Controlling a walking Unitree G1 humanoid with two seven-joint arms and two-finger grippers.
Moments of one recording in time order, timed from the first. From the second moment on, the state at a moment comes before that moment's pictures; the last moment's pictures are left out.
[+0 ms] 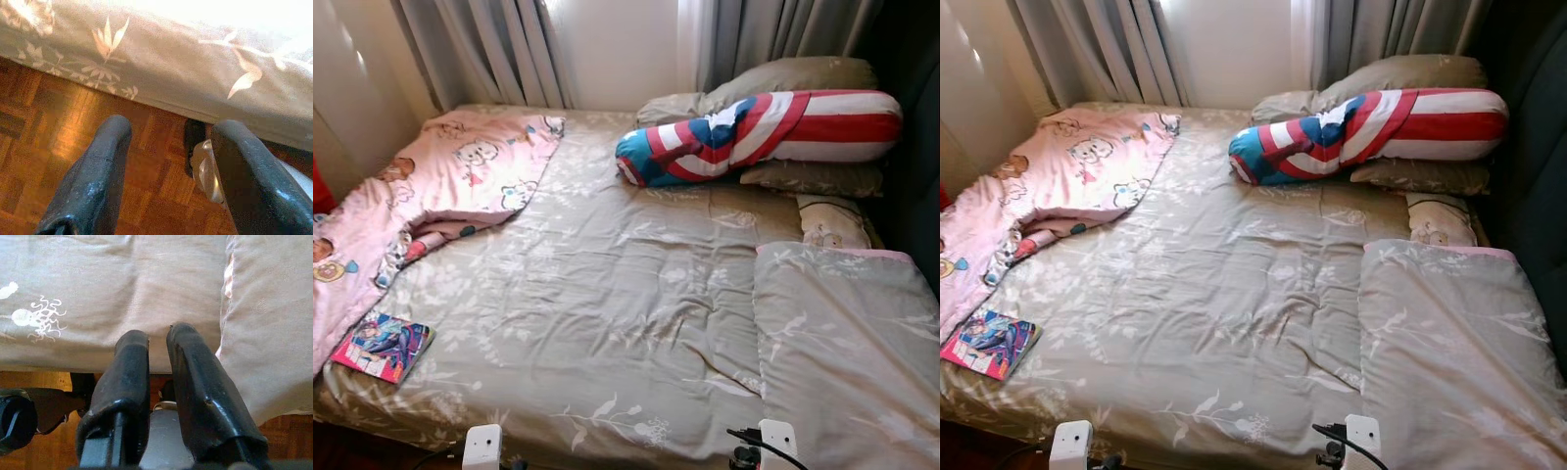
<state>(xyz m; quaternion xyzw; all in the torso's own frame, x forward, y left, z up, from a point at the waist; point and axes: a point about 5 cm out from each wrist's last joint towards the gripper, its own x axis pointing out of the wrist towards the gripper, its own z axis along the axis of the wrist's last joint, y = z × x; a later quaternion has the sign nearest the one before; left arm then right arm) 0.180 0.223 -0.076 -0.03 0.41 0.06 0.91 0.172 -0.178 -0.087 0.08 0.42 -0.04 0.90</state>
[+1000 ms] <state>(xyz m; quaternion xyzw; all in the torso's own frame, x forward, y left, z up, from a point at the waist) 0.176 0.230 -0.077 -0.02 0.41 0.08 0.91 0.171 -0.169 -0.088 0.08 0.43 -0.03 0.90</state>
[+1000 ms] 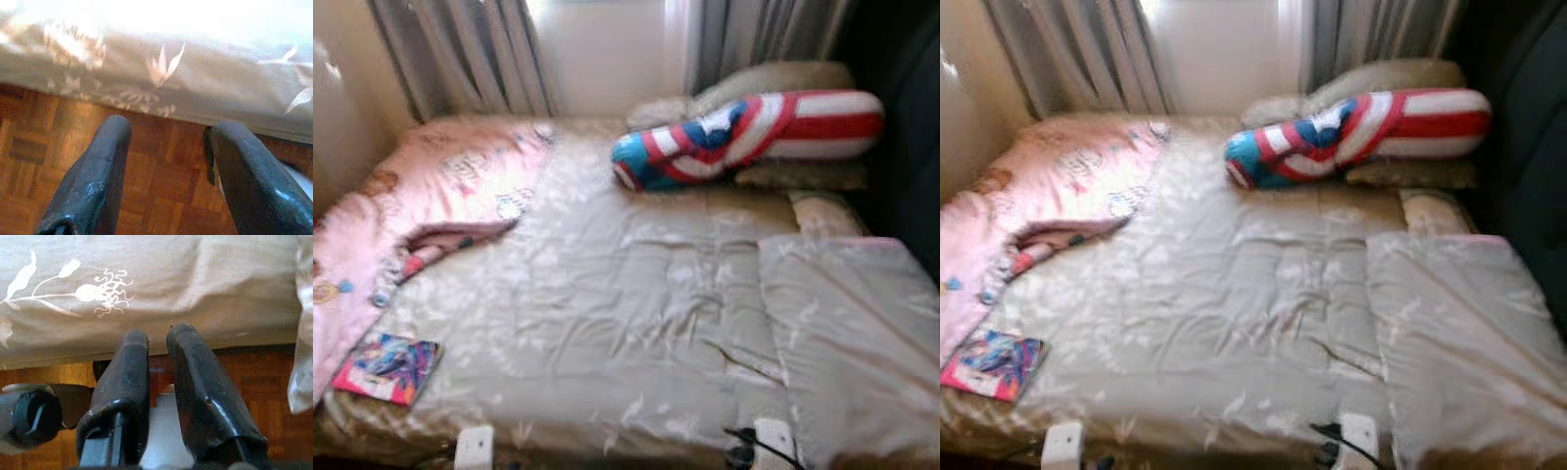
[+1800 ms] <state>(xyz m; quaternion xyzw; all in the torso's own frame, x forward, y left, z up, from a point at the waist) 0.177 0.233 -0.075 -0.02 0.41 0.08 0.91 0.178 -0.165 -0.085 0.08 0.42 -0.02 0.90</state>
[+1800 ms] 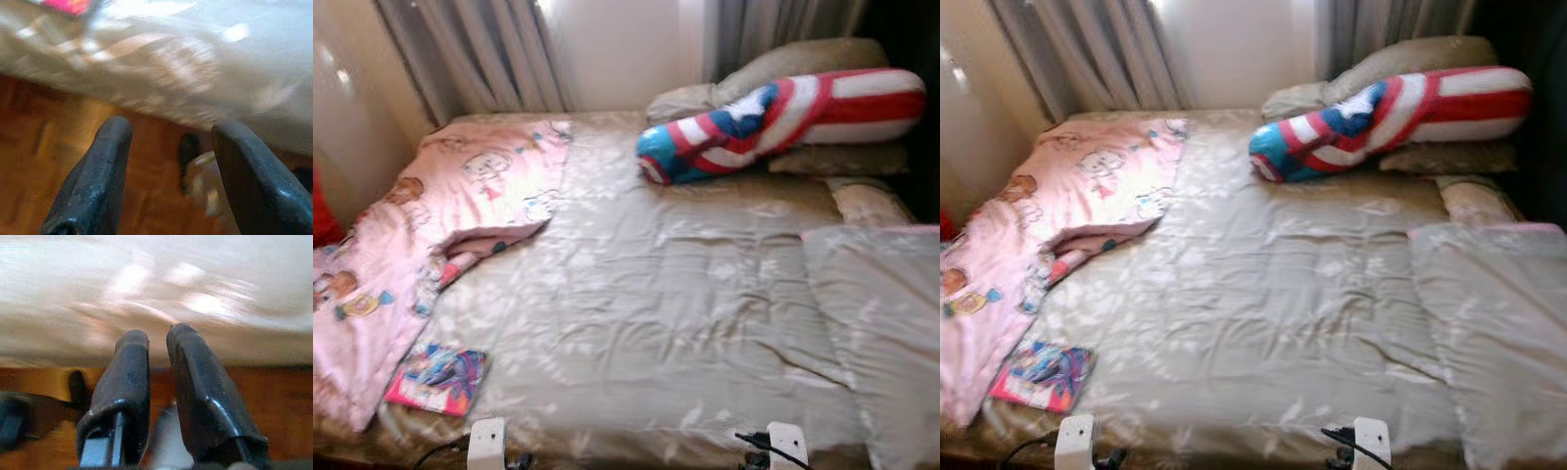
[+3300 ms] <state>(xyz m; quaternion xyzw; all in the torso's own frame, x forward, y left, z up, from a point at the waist) 0.196 0.228 -0.067 -0.02 0.38 0.08 0.92 0.184 -0.162 -0.083 0.08 0.41 -0.01 0.91</state>
